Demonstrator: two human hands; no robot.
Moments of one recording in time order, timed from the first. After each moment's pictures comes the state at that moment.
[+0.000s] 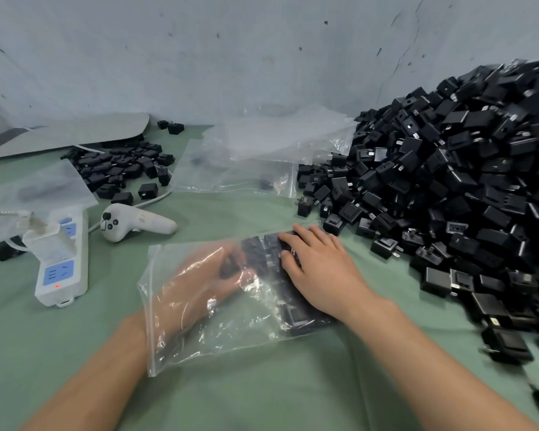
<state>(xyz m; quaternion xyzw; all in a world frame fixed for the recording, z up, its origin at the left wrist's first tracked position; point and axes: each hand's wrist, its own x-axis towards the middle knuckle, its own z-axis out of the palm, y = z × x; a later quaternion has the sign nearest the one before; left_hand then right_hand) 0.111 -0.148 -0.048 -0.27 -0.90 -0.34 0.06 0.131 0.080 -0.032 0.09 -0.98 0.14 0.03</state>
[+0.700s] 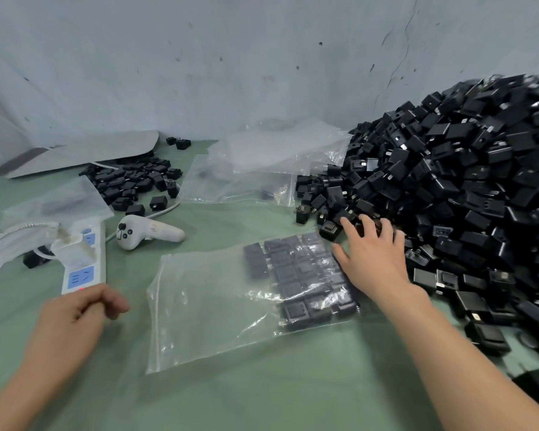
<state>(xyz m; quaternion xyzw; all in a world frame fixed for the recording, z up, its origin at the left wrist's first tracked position) 0.185 -0.274 -0.033 0.05 -0.92 -0.36 0.17 0.123 0.152 -0.035 -0.09 -0.99 0.01 0.05</state>
